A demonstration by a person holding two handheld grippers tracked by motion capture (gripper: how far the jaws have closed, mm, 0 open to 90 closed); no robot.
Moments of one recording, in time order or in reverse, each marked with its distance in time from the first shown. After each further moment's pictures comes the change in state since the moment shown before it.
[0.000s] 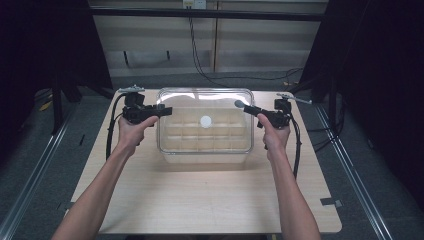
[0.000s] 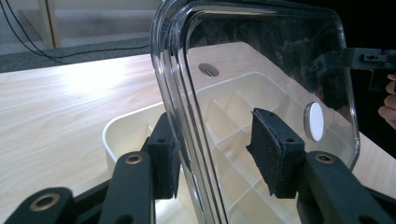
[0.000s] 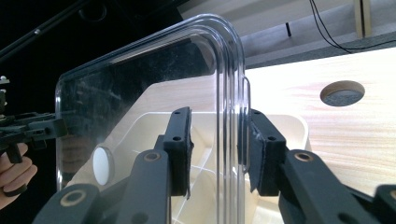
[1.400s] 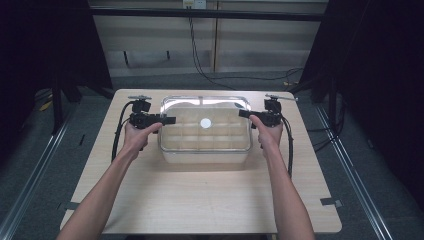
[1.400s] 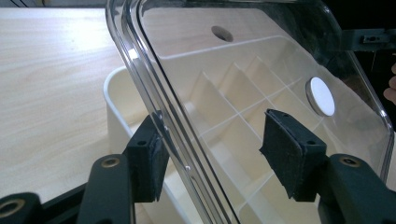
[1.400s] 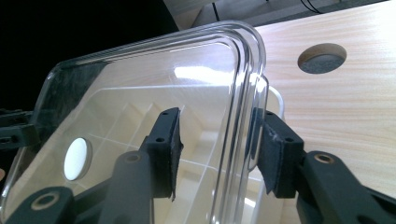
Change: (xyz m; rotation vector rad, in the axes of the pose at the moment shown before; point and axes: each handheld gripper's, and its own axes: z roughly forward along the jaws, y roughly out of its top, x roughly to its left) left arm 0.023 -0.026 0.031 0.110 -0.013 -0.066; right arm -0.020 -0.007 0.038 0.141 -0.106 0.006
